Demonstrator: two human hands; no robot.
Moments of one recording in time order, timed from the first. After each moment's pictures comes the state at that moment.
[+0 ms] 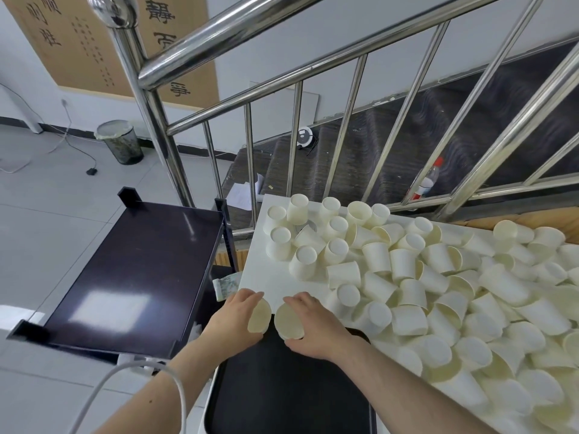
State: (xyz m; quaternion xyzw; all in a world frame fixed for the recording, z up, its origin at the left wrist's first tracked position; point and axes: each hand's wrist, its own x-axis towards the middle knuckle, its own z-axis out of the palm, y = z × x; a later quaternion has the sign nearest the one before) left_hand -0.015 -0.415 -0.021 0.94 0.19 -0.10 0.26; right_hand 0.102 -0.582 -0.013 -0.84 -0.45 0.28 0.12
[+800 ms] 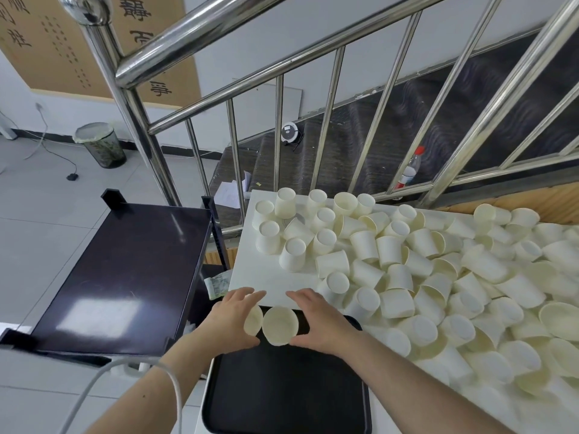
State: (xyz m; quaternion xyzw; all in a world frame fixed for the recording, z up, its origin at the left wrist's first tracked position) left_hand -0.017 -0.419 -0.024 0.95 0.14 -0.16 0.24; right_hand 0.099 -0.609 -0.015 -0.85 -0.42 0.28 0.15
